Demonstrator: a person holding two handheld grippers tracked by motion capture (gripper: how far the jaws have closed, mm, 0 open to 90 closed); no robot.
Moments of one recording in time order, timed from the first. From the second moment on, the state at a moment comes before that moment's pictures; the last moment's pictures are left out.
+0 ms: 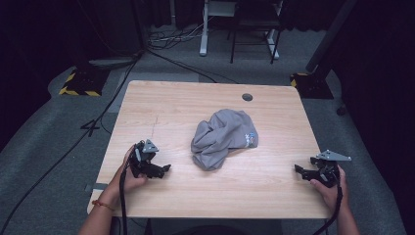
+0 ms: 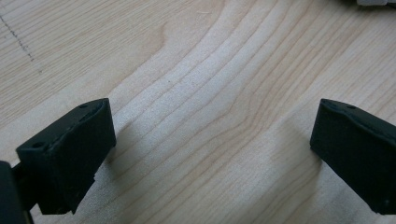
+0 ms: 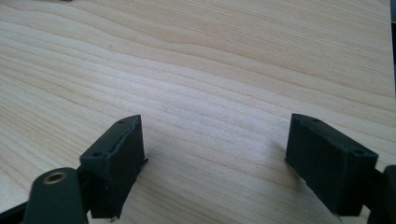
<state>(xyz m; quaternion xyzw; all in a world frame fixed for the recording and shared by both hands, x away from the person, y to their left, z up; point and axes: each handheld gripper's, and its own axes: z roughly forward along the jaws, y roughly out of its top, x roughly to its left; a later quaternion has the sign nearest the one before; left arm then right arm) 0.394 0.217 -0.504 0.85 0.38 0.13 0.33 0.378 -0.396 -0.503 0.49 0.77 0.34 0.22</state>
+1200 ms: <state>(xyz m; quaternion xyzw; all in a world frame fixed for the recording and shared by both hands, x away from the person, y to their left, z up) 0.415 0.107 -0.501 0.88 0.28 0.08 0.37 0.459 -0.207 -0.468 0.27 0.88 0.35 0.17</state>
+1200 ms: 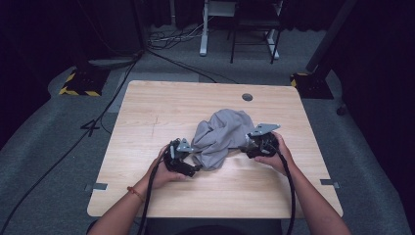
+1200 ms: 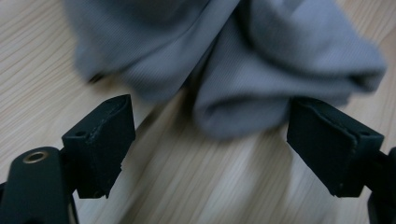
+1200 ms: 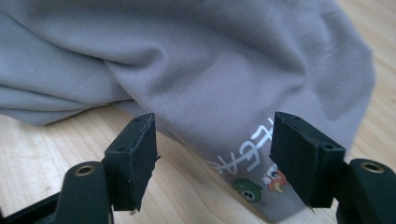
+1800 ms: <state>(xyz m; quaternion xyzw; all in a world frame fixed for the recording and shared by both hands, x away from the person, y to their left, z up) 0.403 0.117 -0.468 0.87 0.23 0.12 0.41 0.455 -0.206 -0.461 0.27 0.86 0.35 0.25</state>
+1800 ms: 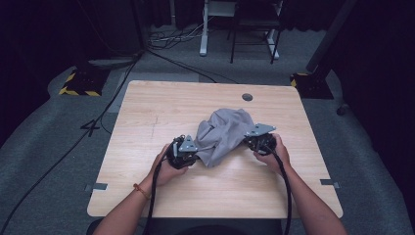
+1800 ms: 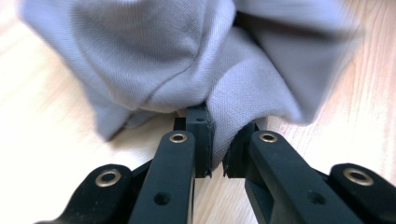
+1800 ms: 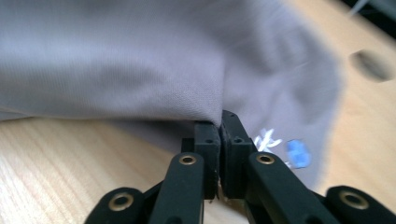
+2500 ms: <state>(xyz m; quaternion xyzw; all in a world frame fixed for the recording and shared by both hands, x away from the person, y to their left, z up) 0.345 0.091 -0.404 0.88 0.13 0.12 0.44 0.444 -0.245 -0.395 0.33 0.78 0.43 0.31</state>
